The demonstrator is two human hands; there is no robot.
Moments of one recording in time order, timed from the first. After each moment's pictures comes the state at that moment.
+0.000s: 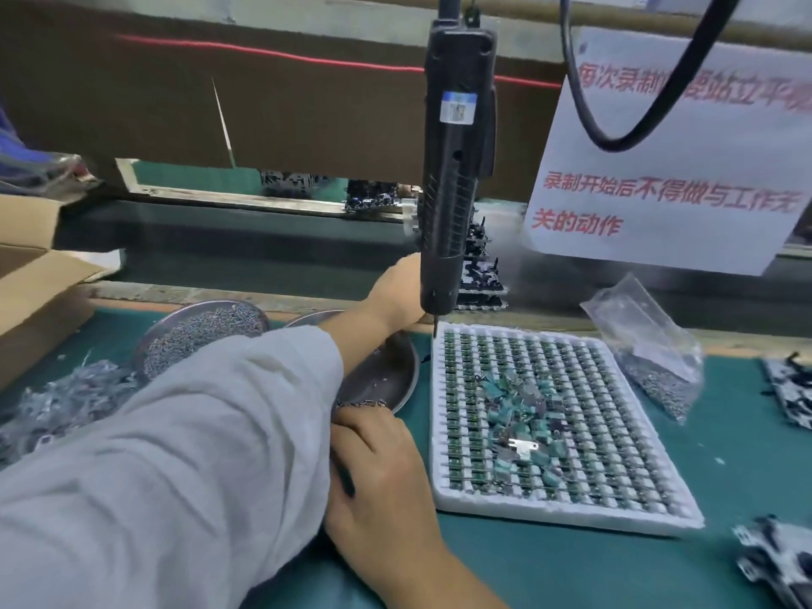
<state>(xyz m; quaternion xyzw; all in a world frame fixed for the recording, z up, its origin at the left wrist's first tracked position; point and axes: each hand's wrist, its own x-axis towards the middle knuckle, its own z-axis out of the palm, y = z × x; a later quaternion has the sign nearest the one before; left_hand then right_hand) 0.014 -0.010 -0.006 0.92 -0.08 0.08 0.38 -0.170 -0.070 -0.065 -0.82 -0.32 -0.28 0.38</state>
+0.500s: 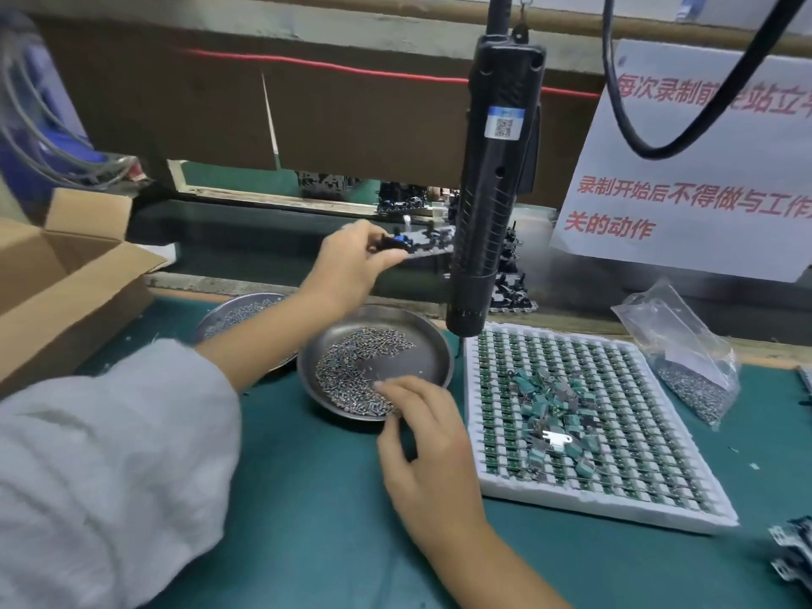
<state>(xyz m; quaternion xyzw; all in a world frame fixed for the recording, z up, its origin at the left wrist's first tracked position) -0.055 0.071 0.037 0.90 -0.01 0.23 0.38 -0.173 -0.070 -0.061 -0.80 -0.27 -0.27 0.46</state>
